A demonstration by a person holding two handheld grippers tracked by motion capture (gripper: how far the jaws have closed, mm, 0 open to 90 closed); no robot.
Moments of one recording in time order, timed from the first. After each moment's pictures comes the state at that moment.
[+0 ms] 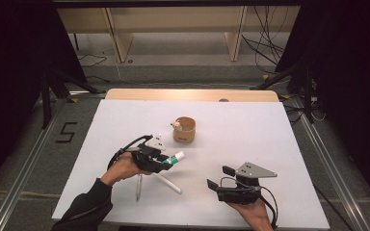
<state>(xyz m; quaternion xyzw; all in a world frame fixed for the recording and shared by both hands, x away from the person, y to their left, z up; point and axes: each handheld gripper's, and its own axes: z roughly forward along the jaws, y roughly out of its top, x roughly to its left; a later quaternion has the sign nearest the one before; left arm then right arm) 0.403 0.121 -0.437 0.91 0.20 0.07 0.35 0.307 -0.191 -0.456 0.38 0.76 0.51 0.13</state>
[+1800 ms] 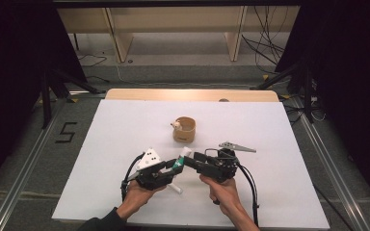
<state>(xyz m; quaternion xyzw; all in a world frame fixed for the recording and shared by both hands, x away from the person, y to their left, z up) 0.341 0.106 -0.456 0.77 0.33 0.13 0.54 0.359 -0.137 -0.442 0.44 0.67 0.60 -0.04</state>
